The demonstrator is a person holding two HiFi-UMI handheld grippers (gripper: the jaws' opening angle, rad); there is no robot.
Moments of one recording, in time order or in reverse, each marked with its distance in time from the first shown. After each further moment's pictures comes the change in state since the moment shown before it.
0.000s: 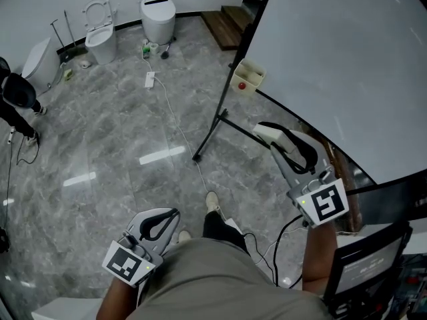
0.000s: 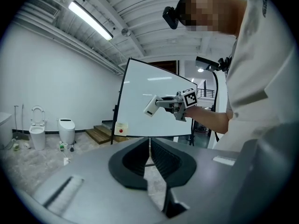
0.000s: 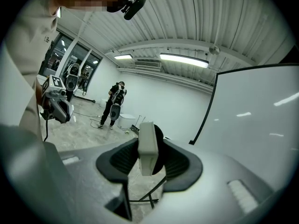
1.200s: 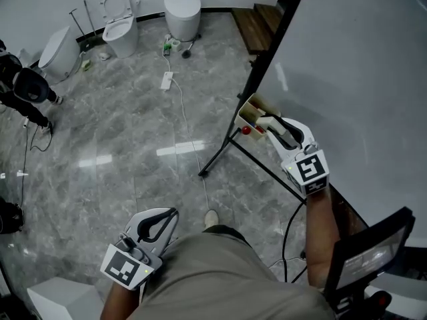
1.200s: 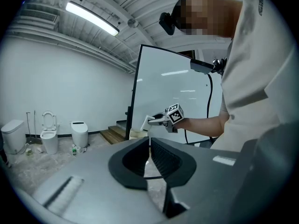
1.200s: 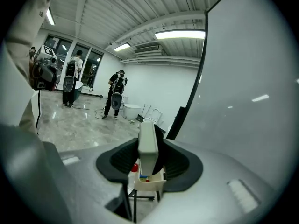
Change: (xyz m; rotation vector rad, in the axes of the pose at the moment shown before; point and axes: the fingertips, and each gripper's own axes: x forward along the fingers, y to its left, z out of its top) left arm 0.186 0.105 0.056 0.006 0.045 0.194; right arm 0.234 -0.194 -0.166 0.004 0.091 0.159
